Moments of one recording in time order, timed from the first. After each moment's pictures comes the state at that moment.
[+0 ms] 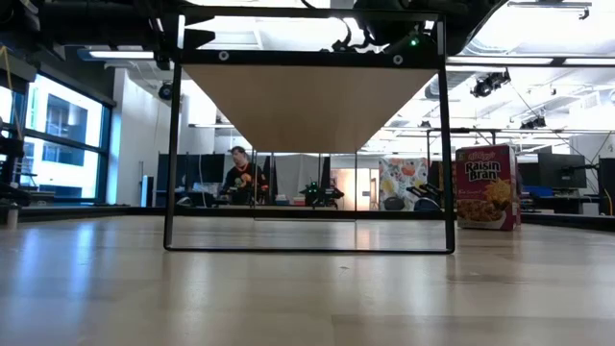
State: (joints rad) left arm 0.25 0.66 0.31 0.54 -0.04 -0.05; right arm -0.20 1.64 1.00 0.17 0.19 0.31
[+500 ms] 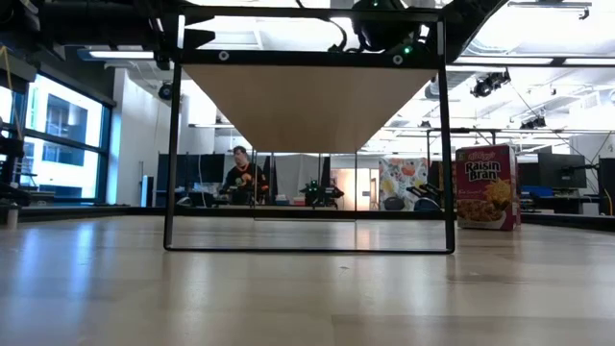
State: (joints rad) left arm 0.25 0.66 0.31 0.54 -0.04 -0.05; right arm -0.20 1.69 1.00 0.26 0.22 0.31
